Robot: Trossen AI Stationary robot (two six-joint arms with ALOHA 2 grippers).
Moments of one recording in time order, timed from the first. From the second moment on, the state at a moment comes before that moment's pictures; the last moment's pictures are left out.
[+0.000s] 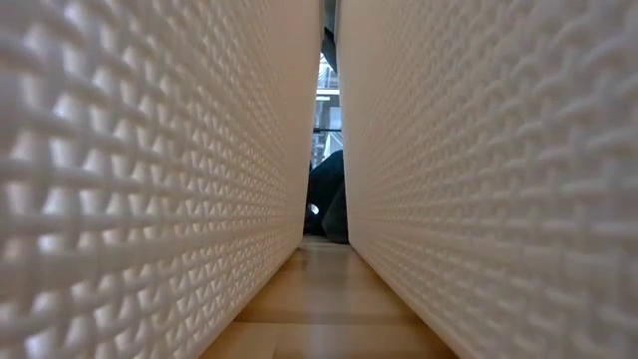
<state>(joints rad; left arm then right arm) -0.02 0.01 0.06 0.28 -0.65 -0.93 0.08 1.85 2.26 -1.56 0.22 1.04</state>
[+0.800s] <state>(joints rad) -0.02 0.01 0.06 0.28 -0.65 -0.93 0.03 1.85 1.94 -1.33 0.08 0.97</state>
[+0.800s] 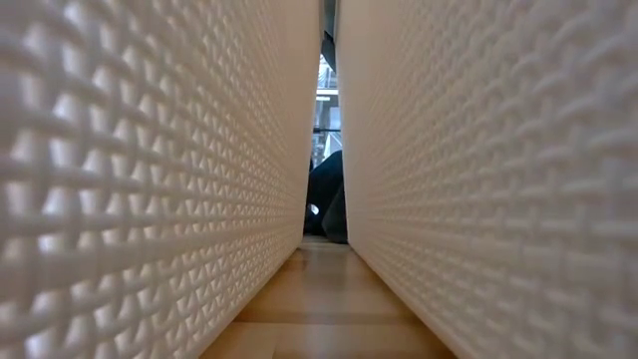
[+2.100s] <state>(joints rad) -0.02 0.01 0.06 0.28 -0.66 -0.93 0.37 1.49 2.07 -1.22 0.33 0.68</state>
